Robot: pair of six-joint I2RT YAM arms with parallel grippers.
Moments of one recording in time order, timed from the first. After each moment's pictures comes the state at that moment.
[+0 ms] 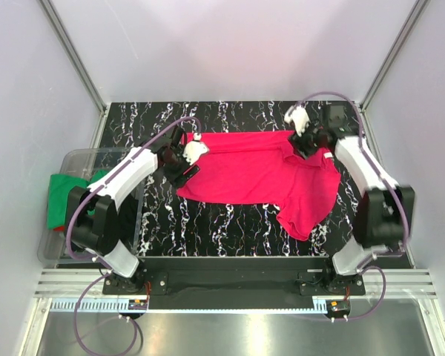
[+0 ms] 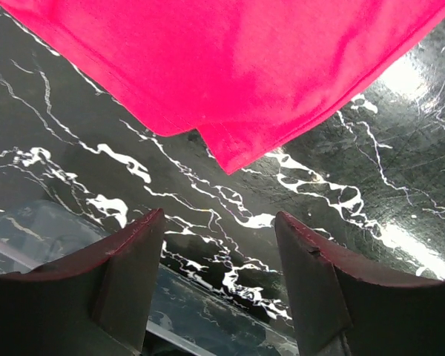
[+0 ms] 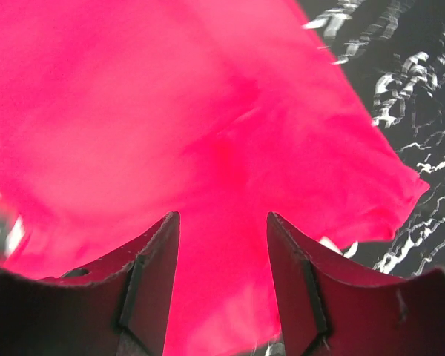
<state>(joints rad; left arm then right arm) -0.37 1.61 1.27 -0.84 0.12 0.55 0.08 1.69 1.39 -0.55 -0.39 -0.74</state>
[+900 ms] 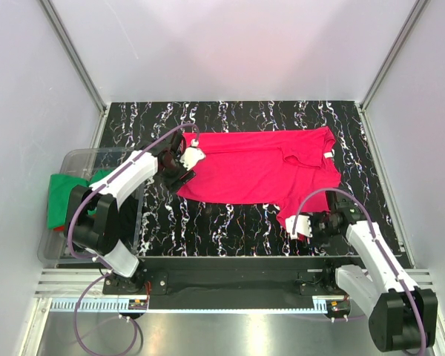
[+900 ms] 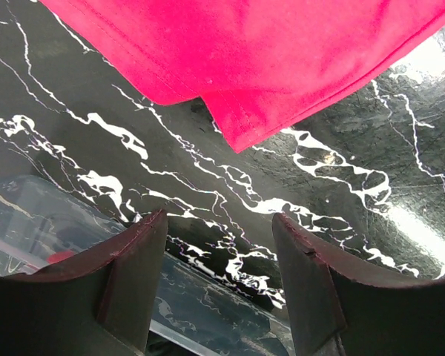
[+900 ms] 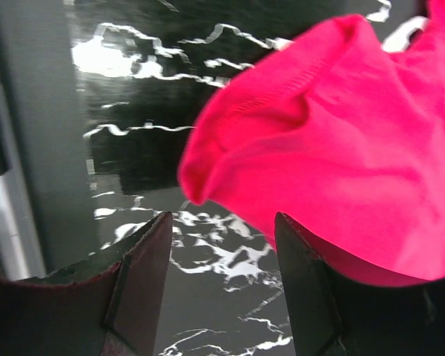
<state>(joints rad) -0.36 1.61 1.20 -0.82 0.05 0.56 0.09 0.88 0.51 -0.93 -0.44 -1.54</state>
